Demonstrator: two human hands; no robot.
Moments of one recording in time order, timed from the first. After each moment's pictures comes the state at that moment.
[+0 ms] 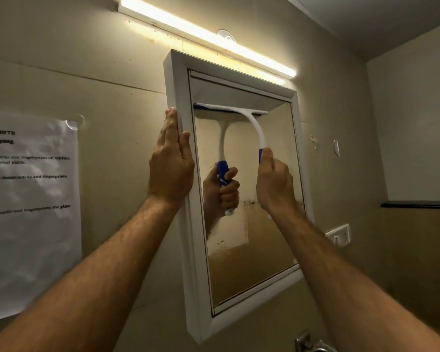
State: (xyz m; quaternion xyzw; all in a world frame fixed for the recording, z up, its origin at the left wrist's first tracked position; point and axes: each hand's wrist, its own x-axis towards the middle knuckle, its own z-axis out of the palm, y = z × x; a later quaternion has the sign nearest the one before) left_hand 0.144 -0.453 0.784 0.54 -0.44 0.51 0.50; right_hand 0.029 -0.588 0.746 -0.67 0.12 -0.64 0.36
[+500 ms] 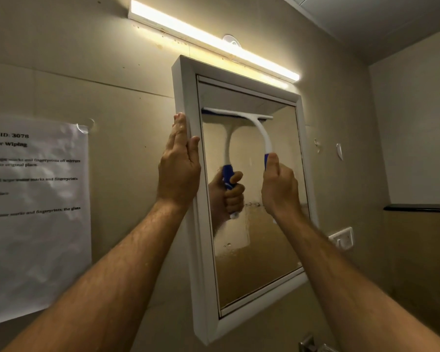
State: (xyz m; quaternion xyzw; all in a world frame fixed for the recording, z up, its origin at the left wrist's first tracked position) left_hand 0.144 -0.452 0.784 0.54 -0.44 0.49 0.52; right_hand 0.030 -0.583 0.743 -0.66 0.12 -0.64 0.36
